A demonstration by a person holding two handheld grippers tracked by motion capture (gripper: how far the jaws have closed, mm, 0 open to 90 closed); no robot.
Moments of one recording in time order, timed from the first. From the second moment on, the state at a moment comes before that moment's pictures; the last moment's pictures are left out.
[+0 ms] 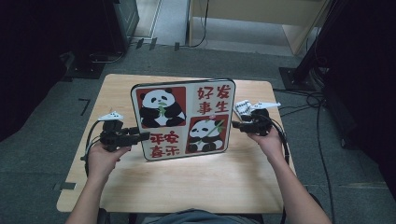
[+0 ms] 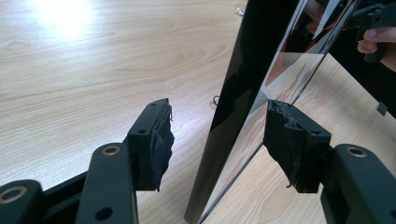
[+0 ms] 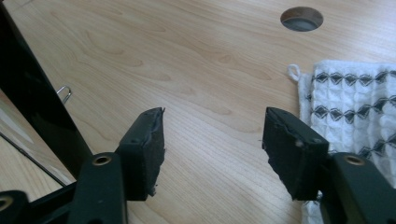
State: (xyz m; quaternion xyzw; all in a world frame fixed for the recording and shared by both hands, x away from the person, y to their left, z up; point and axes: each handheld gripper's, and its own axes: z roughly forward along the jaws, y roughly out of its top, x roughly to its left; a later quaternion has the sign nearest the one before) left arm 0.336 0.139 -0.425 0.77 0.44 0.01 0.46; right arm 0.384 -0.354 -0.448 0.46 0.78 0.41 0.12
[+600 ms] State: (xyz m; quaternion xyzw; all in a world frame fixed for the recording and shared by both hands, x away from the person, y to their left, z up) left arm 0.331 0.144 -0.423 0.77 0.44 0.02 0.46; right arm 0.390 -0.344 -0.454 0.47 0.79 0.38 0.13
